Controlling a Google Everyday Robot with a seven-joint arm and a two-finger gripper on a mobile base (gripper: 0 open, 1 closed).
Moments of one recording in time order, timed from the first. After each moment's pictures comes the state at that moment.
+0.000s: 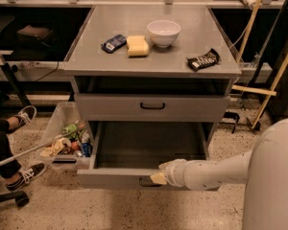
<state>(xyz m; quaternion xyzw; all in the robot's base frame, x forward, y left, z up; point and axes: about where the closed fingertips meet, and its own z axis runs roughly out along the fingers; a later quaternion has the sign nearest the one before) 0.548 -0.078 0.445 -0.32 0.89 0.12 0.31</state>
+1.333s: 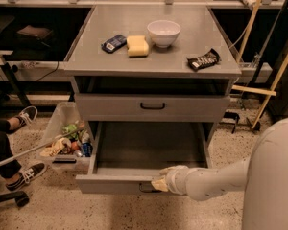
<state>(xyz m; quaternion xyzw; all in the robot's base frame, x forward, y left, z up) 0.525 -0.082 0.446 -0.34 0.88 0.11 0.32</state>
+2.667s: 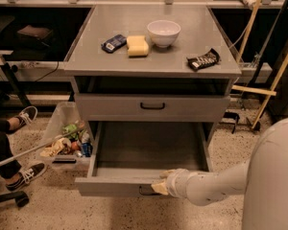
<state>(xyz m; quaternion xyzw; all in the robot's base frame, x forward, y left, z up) 0.513 -0.081 0.446 -0.34 0.88 0.11 0.32</state>
